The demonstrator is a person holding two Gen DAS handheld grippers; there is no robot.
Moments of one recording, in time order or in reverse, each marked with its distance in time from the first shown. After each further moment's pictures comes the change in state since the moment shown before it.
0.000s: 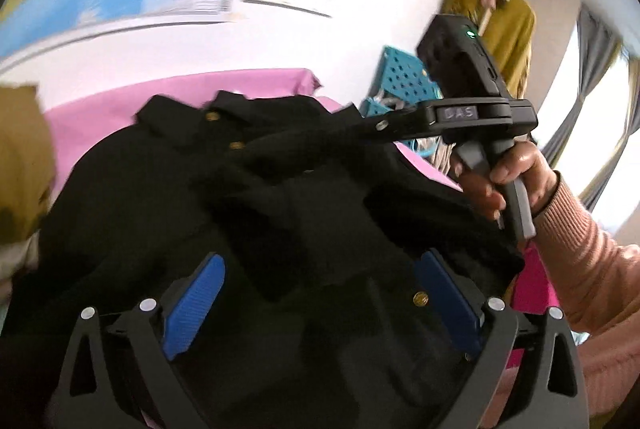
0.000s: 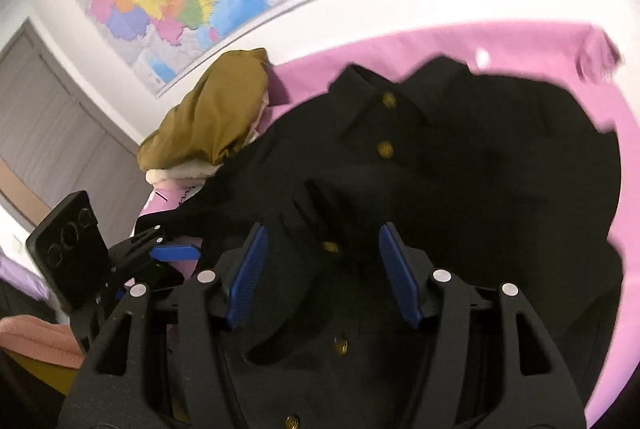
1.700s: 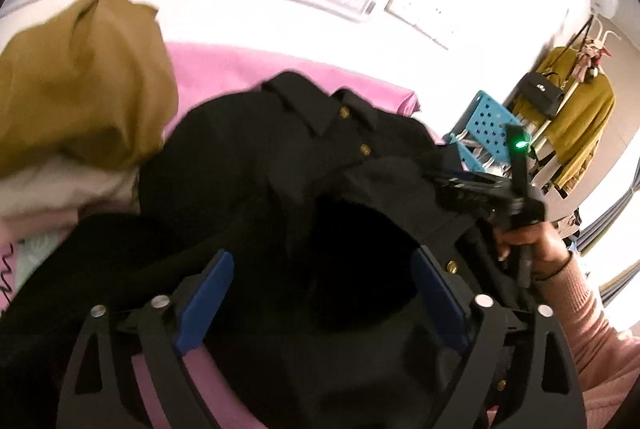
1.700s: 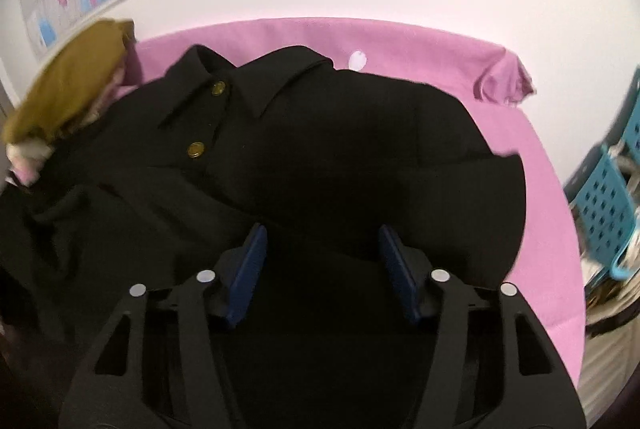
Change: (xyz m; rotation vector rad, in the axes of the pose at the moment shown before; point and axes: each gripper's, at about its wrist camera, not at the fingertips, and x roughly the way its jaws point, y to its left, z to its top) left arm -0.049 0.097 -0.023 -0.341 -0.041 0.155; right arm 0.048 -0.060 0.015 -0.164 -0.040 -0.557
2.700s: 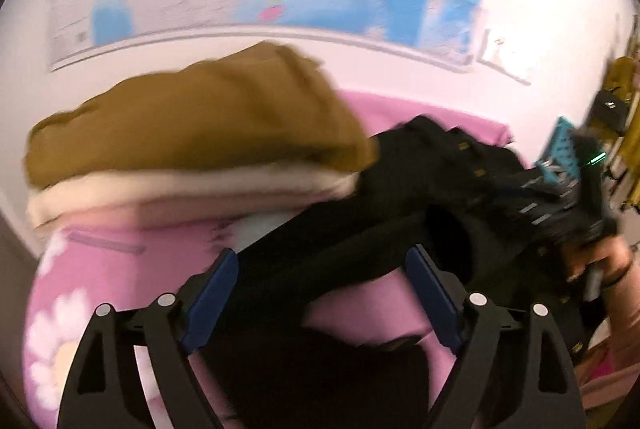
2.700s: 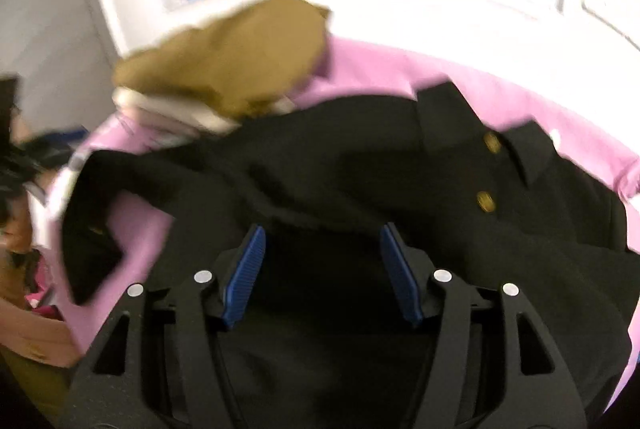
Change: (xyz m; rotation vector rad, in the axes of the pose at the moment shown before) left arm -0.132 0.070 -0.053 -0.024 -0.125 0.420; right arm -0.043 0.160 0.002 -0.259 -0.066 0.381
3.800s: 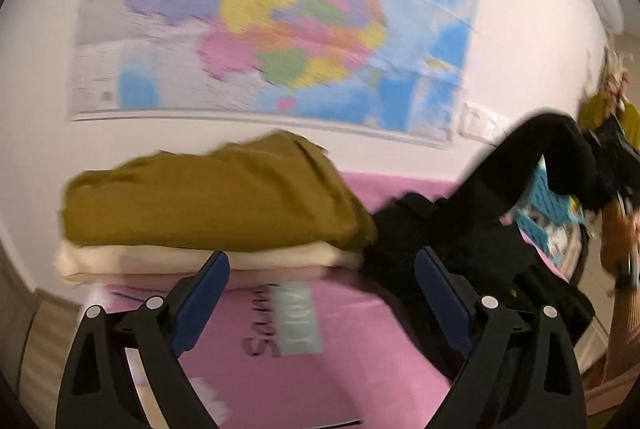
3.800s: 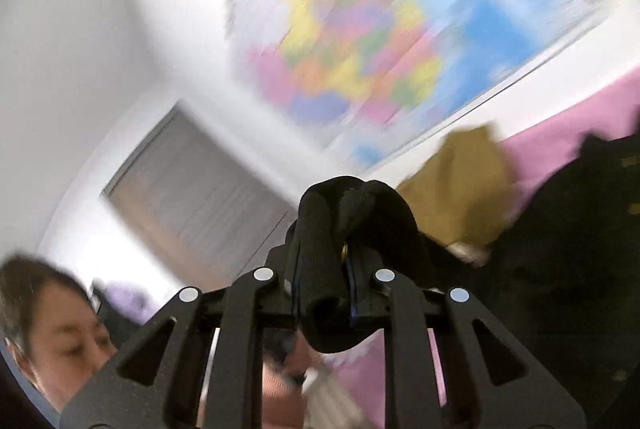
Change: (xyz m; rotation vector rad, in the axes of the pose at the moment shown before) left arm -0.058 0.012 0.034 0.036 -0.228 -0.112; right arm -0.157 -0.026 0.043 0.563 -0.430 0.696
